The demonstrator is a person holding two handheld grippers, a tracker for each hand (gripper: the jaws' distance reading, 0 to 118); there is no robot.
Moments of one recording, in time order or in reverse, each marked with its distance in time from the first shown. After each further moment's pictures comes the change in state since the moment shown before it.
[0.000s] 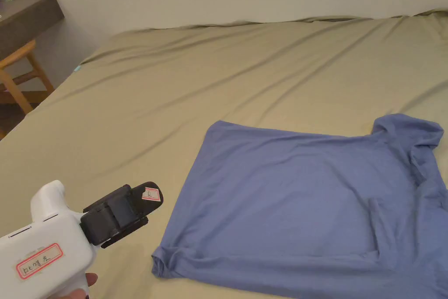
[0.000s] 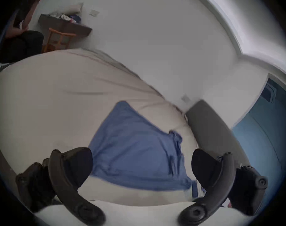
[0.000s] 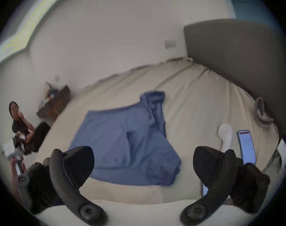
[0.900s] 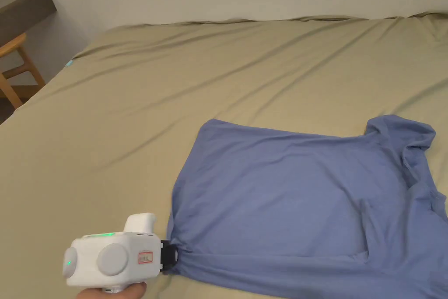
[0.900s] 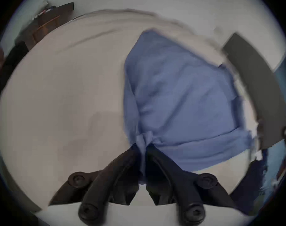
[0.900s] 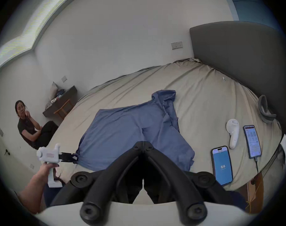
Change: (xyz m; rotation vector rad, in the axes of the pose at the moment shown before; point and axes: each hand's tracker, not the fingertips) left arm -0.093 -0.045 -0.157 -0.380 0.237 -0.270; right arm -0.012 -0.018 0.001 -0.035 0.039 0.016
